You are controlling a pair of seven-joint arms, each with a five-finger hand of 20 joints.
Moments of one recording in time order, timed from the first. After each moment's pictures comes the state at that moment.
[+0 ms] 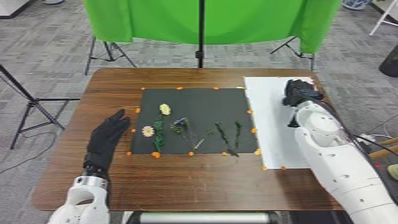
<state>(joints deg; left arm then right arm) 117.1 -73.3 -92.5 -110.4 58.8 4.2 8.9 -72.3 -60.5 70.9 -79.1 -149.0 -5.2 17.4</state>
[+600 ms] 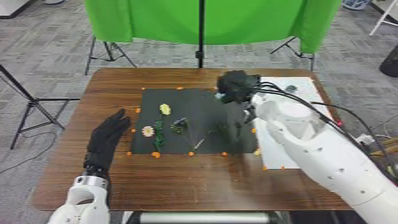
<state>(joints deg) 116.9 -73.4 -92.5 -110.4 58.8 4.1 8.9 -61.4 -56.3 49.6 -94.8 -142.5 -14.7 0.0</state>
